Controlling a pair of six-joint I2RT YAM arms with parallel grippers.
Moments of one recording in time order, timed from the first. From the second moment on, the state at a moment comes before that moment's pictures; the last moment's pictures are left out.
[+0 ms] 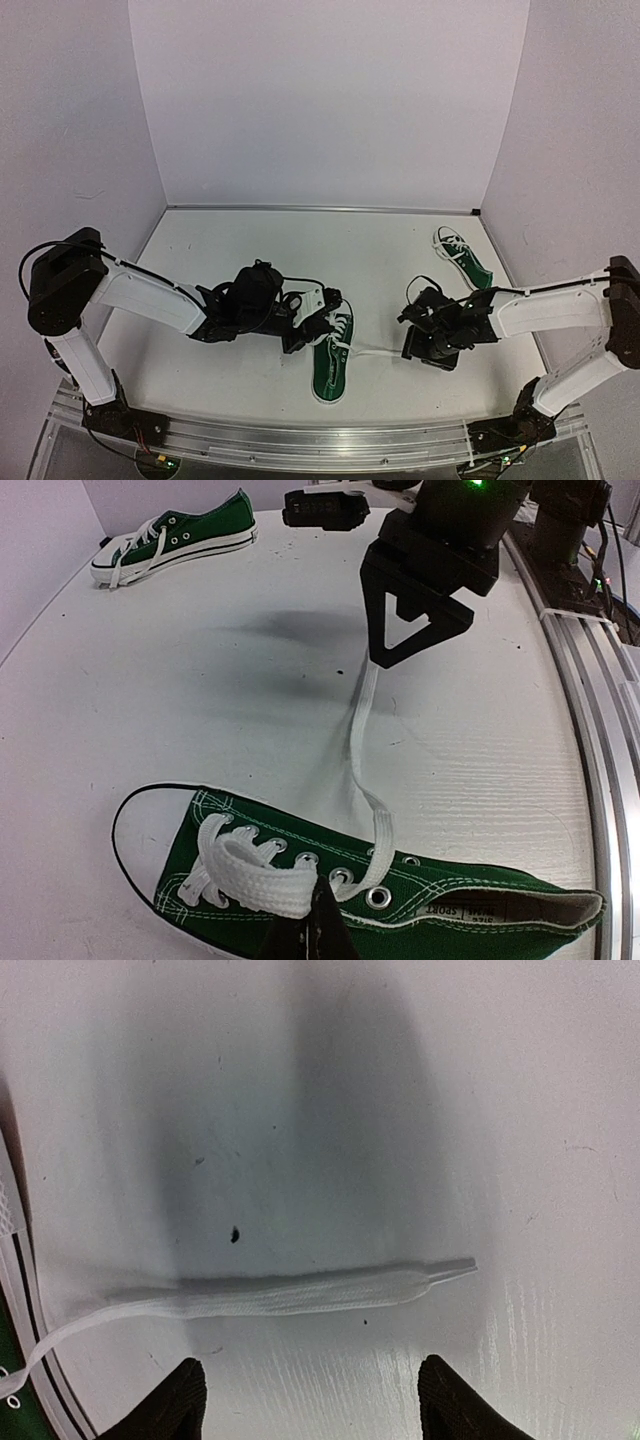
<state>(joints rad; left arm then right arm) -1.03 1.72 0.83 0.40 0.29 0.29 0.91 1.43 0.68 -0.52 0.24 1.17</state>
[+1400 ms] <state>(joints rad) -1.10 1.75 0.92 0.18 0.28 0.64 0.82 1.58 0.71 -0.32 0.31 1.33</state>
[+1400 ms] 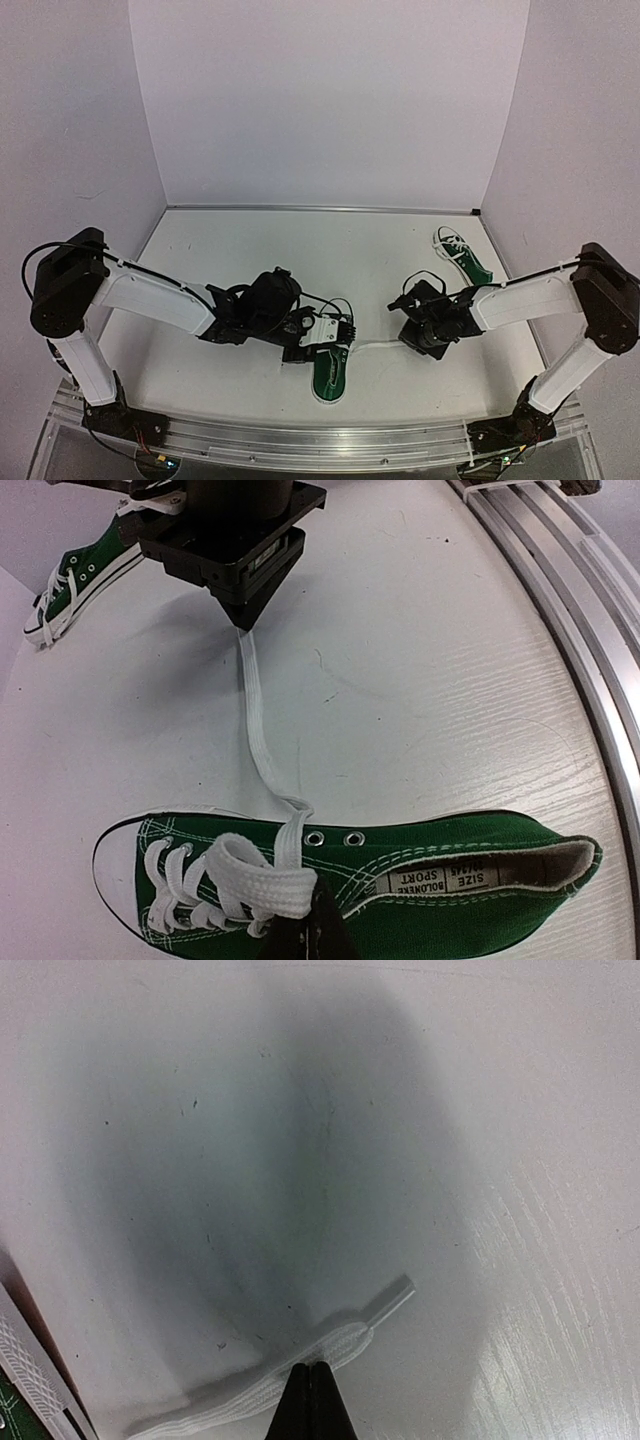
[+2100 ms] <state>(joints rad) -1.12 1.77 0.94 0.15 0.24 0.69 0.82 1.61 0.81 -0.47 0.25 1.08</state>
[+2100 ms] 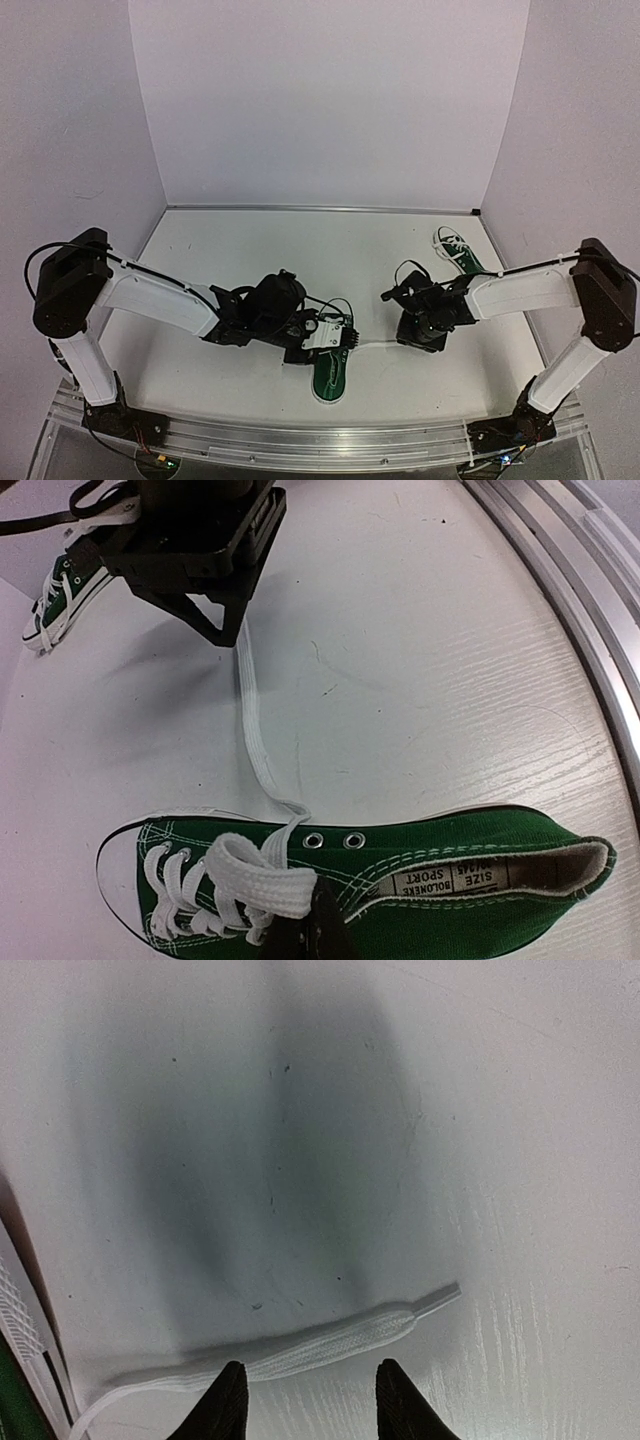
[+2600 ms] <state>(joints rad) -1.12 1.77 0.94 0.15 0.24 0.69 0.78 1.69 0.85 -0.39 0.26 1.03</state>
